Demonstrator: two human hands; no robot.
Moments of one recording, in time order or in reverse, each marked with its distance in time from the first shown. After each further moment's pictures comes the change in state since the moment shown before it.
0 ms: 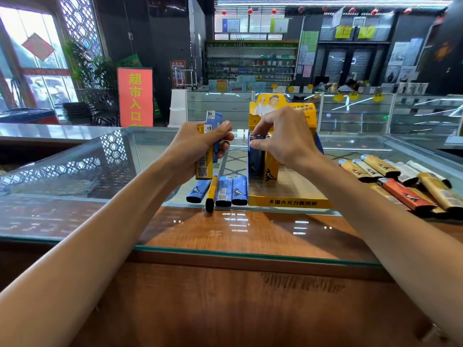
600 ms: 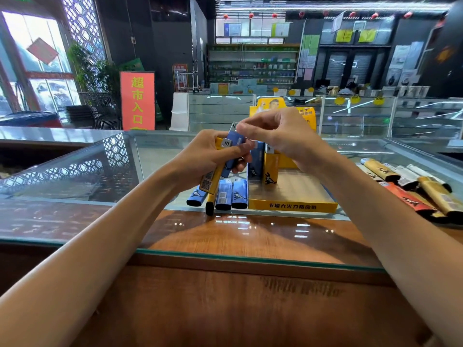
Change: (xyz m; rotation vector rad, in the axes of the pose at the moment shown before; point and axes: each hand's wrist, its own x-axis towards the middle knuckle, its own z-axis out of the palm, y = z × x) left_hand -0.003 -0.004 0.003 0.114 -0.335 0.097; right_hand -0.004 -0.011 -0.021 0.648 -0.224 0.083
